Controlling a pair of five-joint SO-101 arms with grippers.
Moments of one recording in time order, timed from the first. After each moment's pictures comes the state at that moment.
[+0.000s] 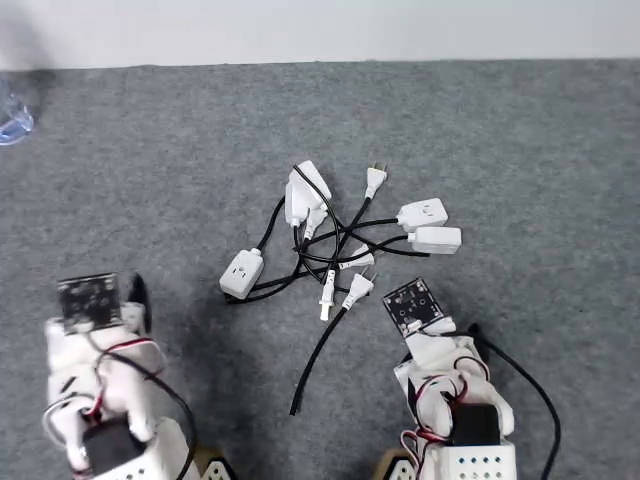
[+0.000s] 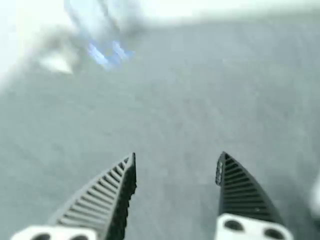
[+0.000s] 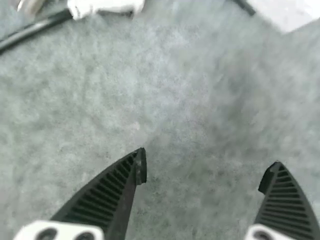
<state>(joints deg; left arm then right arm) -29.8 -103.3 84.2 53.8 -10.9 -4.7 -103.2 95.4 72.4 25.5</state>
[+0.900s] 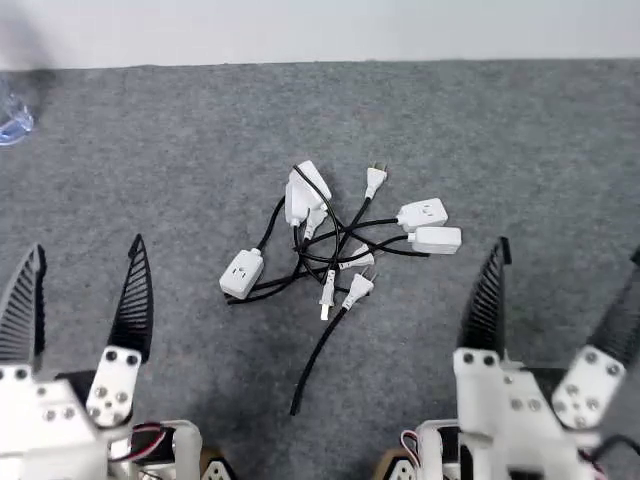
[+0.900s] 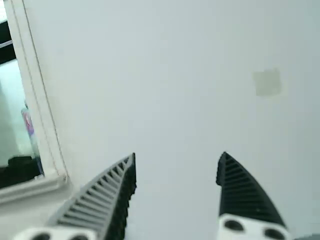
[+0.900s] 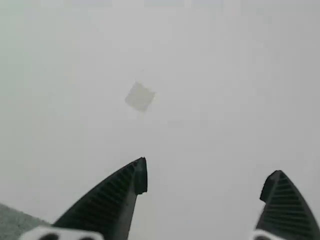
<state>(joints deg) -8.5 -103.4 44.6 49.5 -12.6 -4.7 -104.5 42.5 47.4 25.5</state>
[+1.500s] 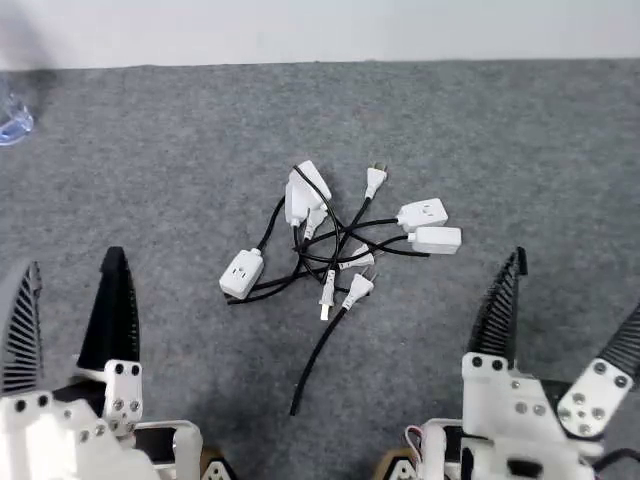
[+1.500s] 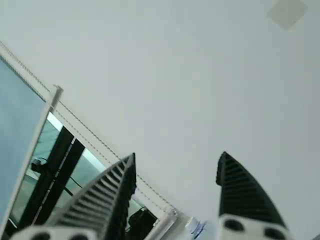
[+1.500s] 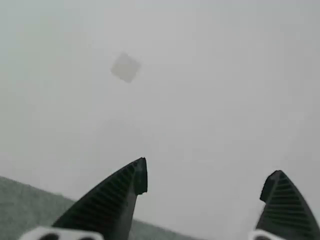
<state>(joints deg) -7.2 -103.6 42.1 49.4 -54.1 4.8 -104.5 40.7 57.2 25.5</state>
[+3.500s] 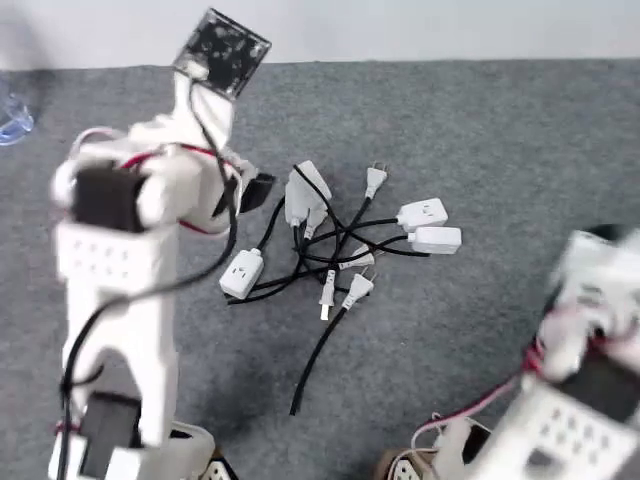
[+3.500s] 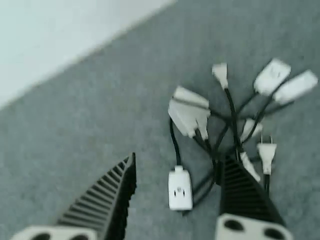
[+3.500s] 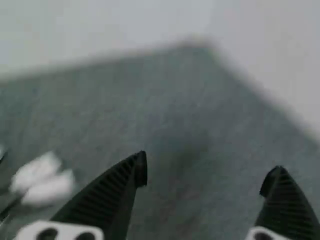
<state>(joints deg) 7.9 -6.5 -25.5 99.4 -13.8 27.4 -54.2 25.2 70.5 4.1</state>
